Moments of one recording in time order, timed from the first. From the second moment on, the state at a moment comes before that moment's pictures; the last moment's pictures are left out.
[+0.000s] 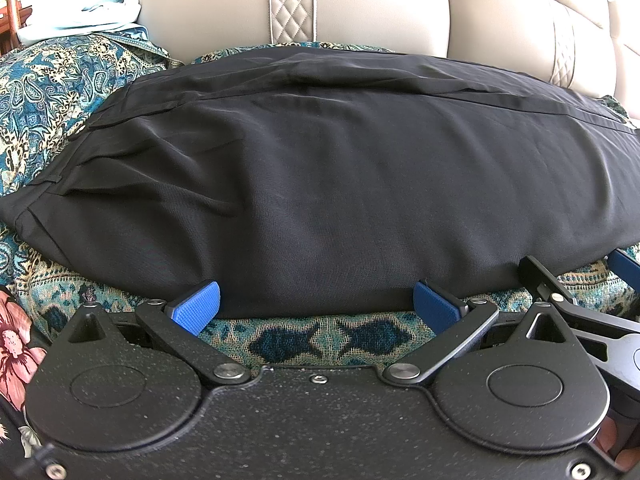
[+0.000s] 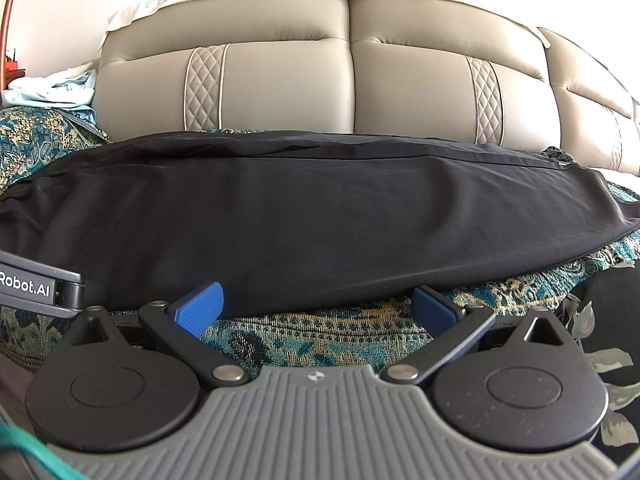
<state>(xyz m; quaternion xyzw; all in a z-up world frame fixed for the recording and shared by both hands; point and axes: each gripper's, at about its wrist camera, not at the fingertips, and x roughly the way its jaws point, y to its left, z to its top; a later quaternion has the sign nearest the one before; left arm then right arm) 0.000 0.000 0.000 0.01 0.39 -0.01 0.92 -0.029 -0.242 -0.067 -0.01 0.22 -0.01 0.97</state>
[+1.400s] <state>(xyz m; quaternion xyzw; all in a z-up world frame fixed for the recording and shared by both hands) 0.375 0.211 0.072 -0.17 0.40 0.29 0.85 0.190 -0.265 0.026 -0.01 0.21 -0.04 0.98</state>
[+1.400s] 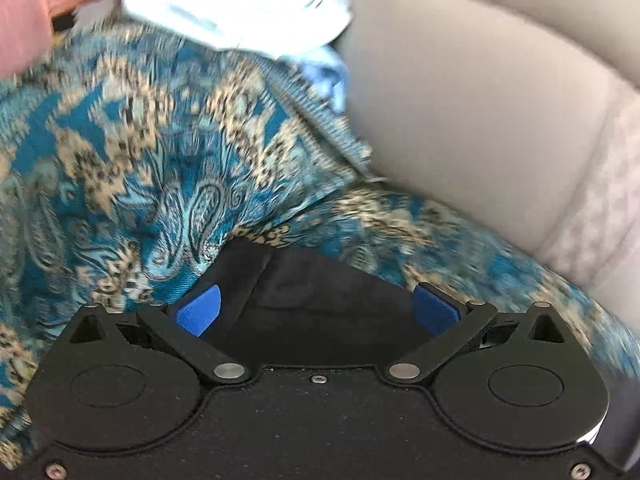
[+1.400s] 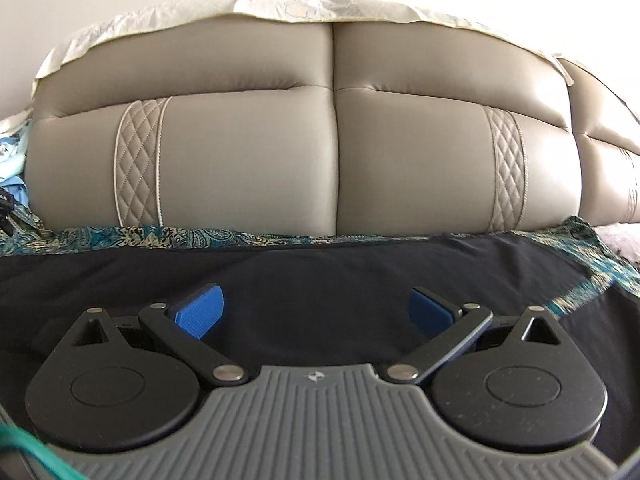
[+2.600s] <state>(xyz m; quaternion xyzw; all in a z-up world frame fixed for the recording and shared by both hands) 0.402 0.252 0.037 -0.23 0.38 0.36 0.82 0.201 -0.236 0.002 0.08 0.25 0.05 0.96</state>
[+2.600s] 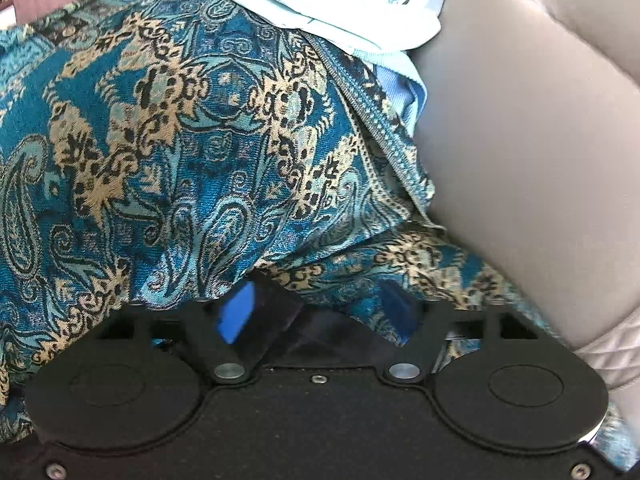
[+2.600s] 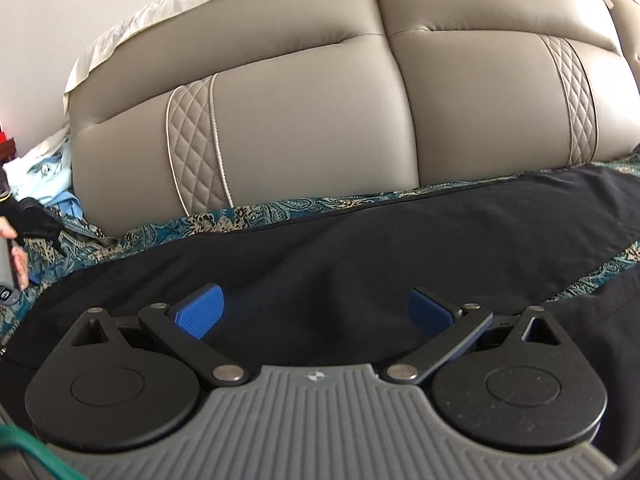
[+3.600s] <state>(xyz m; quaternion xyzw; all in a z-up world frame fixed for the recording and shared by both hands) 0.392 0.245 0.045 -0.25 0.39 0.35 0.82 0.191 -0.218 0.000 0.10 0.25 0.08 0.96</state>
